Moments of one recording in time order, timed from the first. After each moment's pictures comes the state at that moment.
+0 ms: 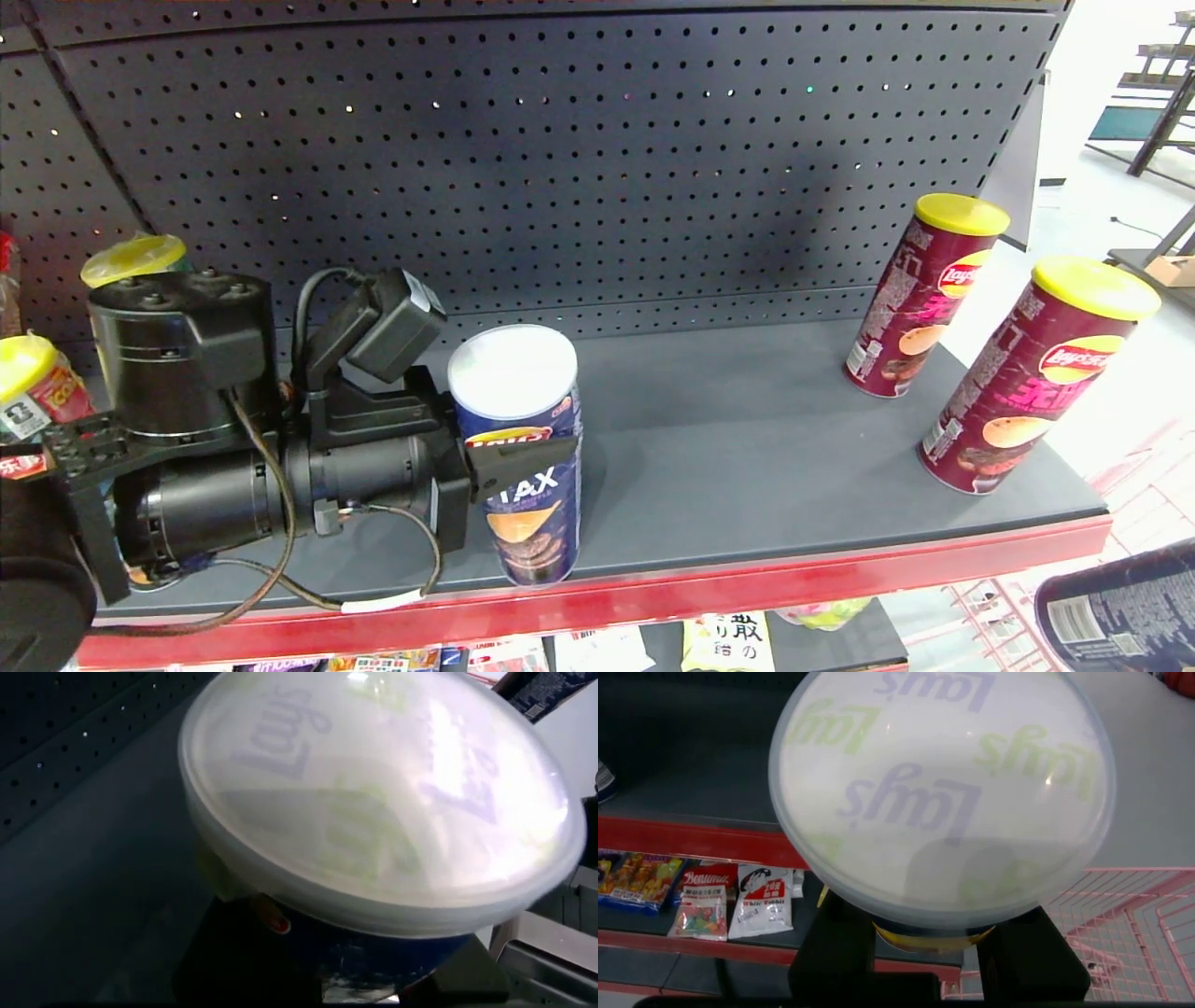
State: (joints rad) left arm -0.58 1.54 -0.64 -0.63 -0.49 0.11; right arm 0.11 0.39 -0.37 0.07 0.06 -0.09
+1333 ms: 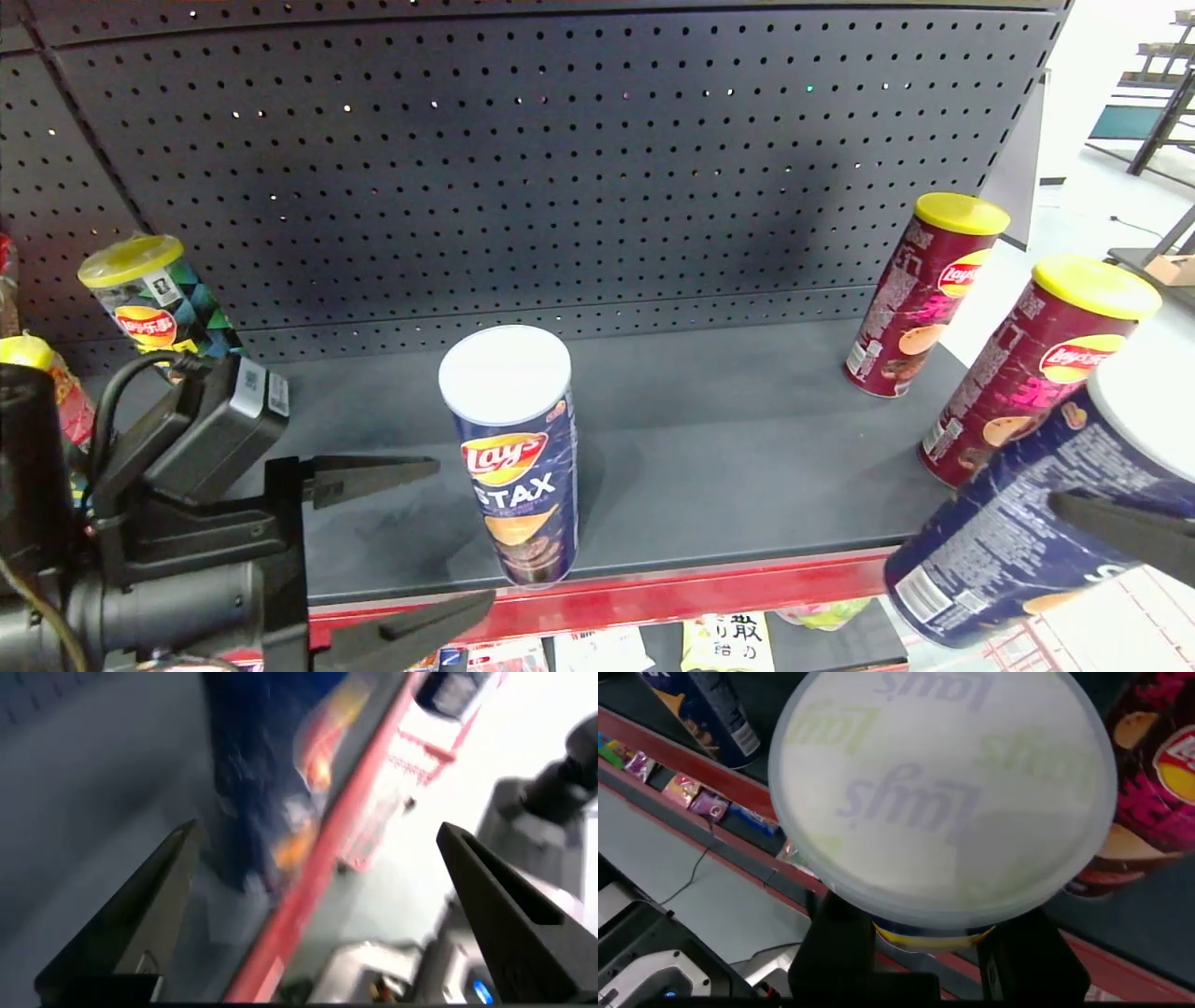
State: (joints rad) left arm -0.54 1.22 -0.45 -0.42 -0.47 0.08; right arm 0.44 0.89 -0.63 0.05 0.15 -0.09
